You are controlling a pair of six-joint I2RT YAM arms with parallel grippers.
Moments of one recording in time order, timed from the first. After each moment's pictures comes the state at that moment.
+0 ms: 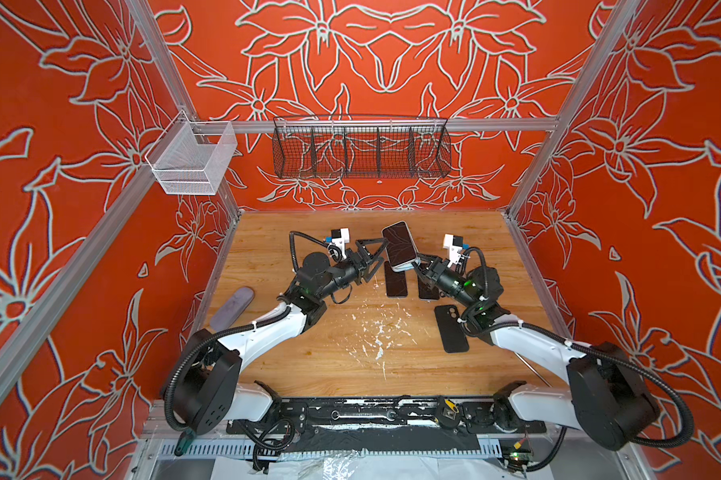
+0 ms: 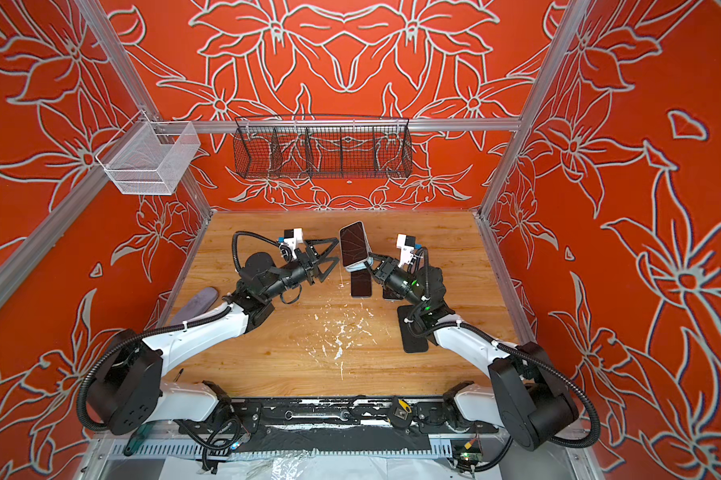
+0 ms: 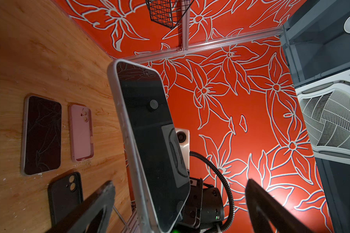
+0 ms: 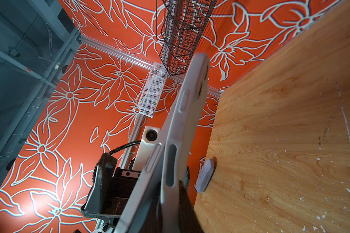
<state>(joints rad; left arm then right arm) -0.52 1.36 0.76 0.70 0.42 -1.41 0.43 1.27 0.55 0.89 -0.45 1.31</state>
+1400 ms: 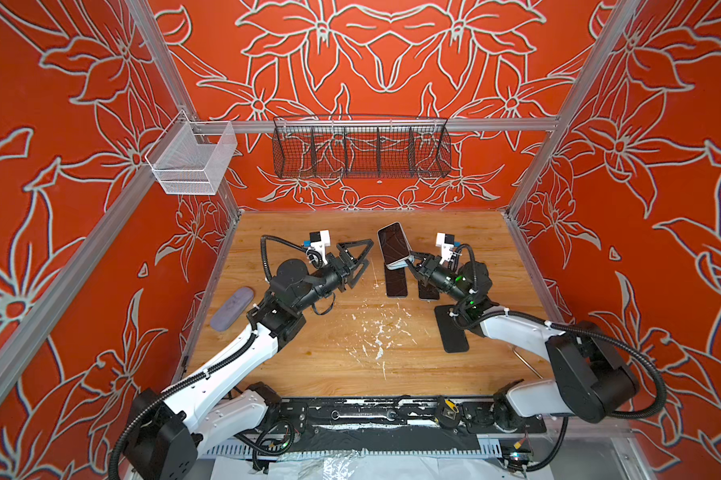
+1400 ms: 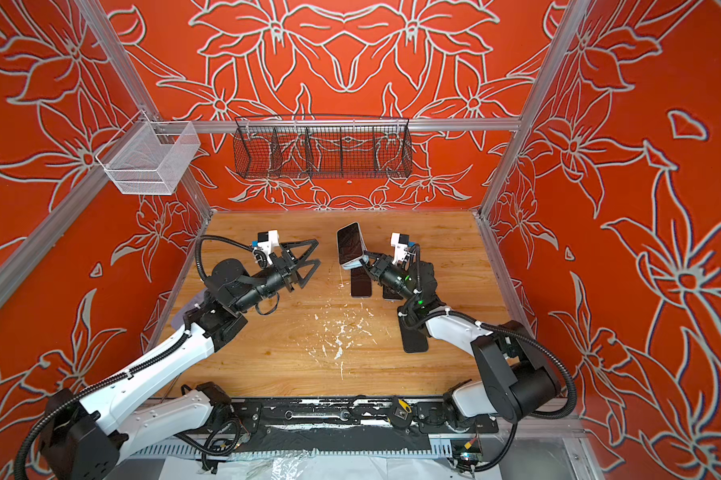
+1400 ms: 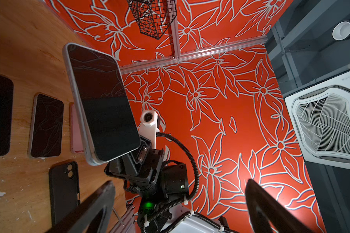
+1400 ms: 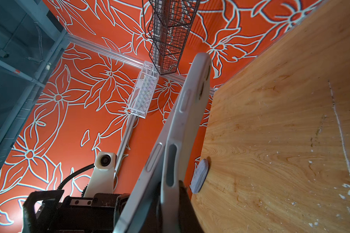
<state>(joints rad) -0.52 1.04 0.75 0.38 0.36 -1.40 0.43 1.41 0.60 0.94 -0.46 1.31</state>
